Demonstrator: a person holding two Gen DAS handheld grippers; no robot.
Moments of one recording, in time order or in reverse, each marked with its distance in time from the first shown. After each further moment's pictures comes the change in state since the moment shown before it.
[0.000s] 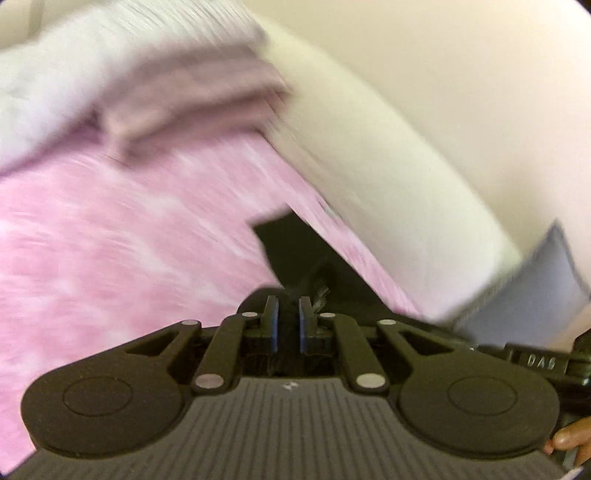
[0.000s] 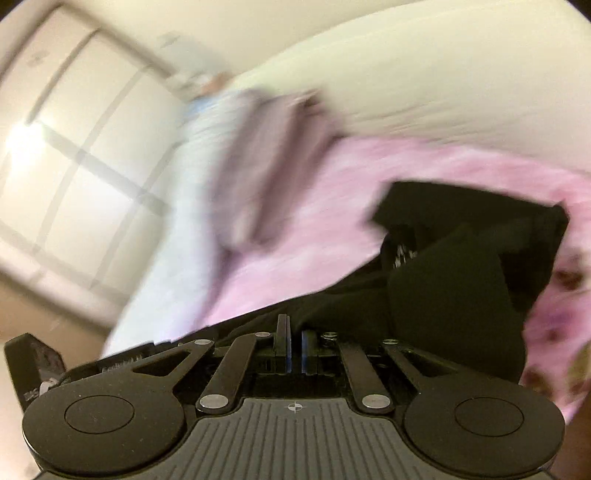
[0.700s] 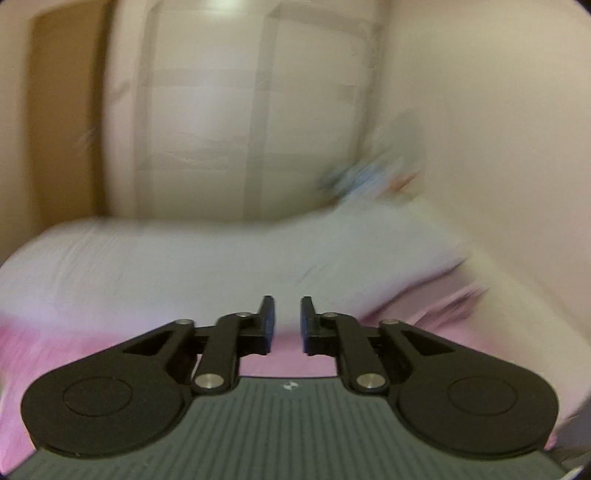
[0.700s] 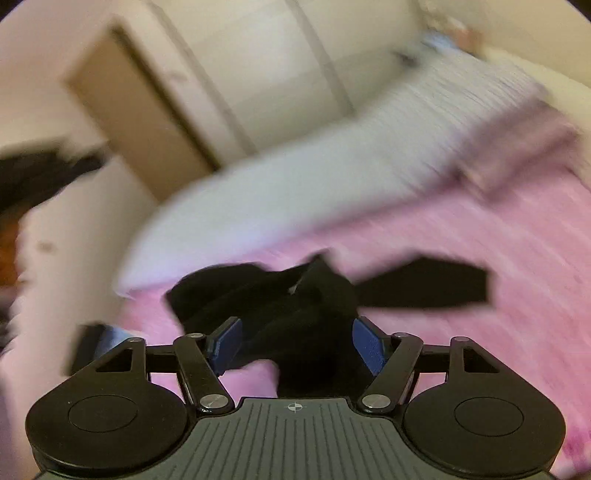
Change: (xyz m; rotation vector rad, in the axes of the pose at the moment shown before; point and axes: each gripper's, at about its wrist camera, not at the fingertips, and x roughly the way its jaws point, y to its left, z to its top) left arm -0.442 0.120 -0.023 -0.099 -0.383 0.611; right arm 0.039 0.346 -0.200 -0.570 0.285 0.065
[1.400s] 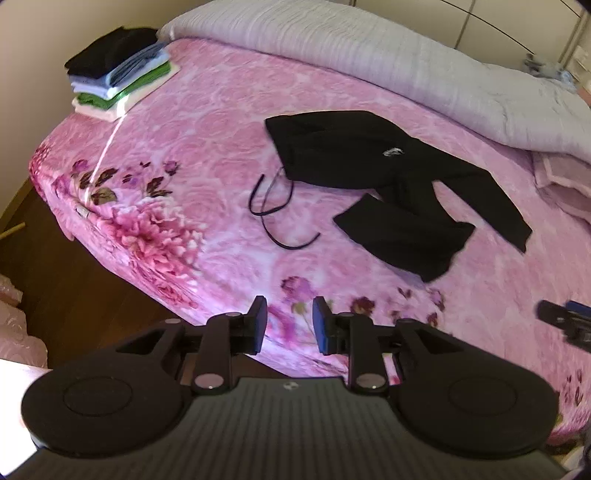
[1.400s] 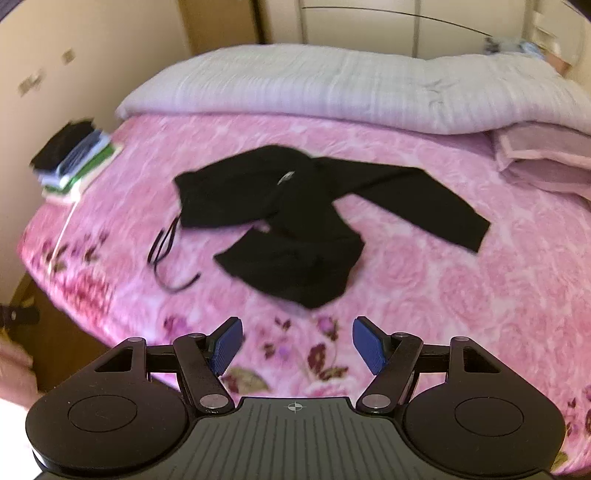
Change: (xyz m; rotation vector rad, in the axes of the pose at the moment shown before) left arm -0.143 -0.037 -0.341 -0.373 0.455 0.398; right arm -0.004 0.019 -0.190 -0.554 0.251 -0.029
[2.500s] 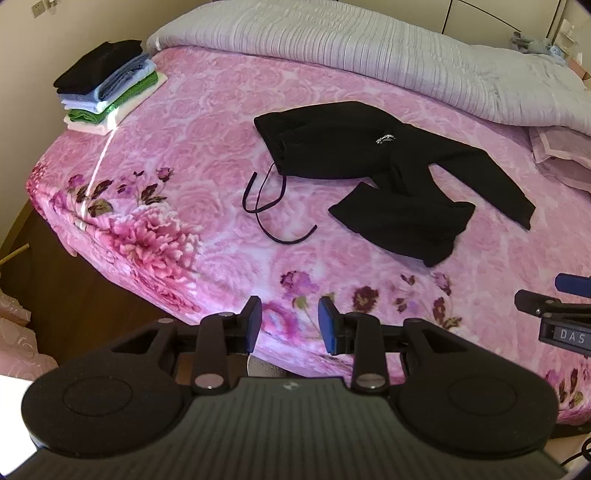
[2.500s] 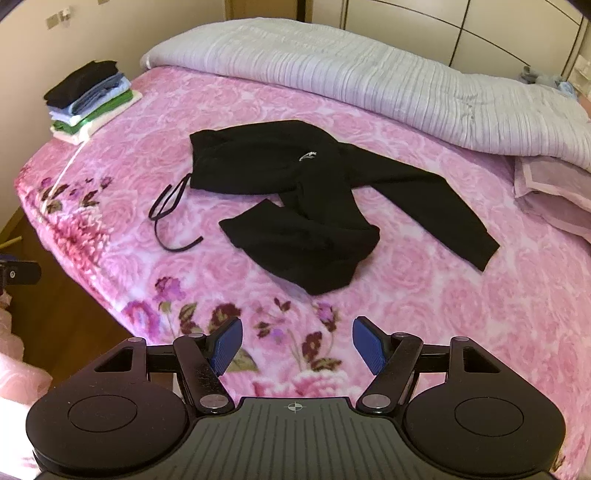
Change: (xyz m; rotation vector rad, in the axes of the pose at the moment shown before) left arm 0.033 -0.011 0.004 0.126 0.005 -0.014; right arm 0.034 0.033 0.008 -0.164 0.063 -0.042
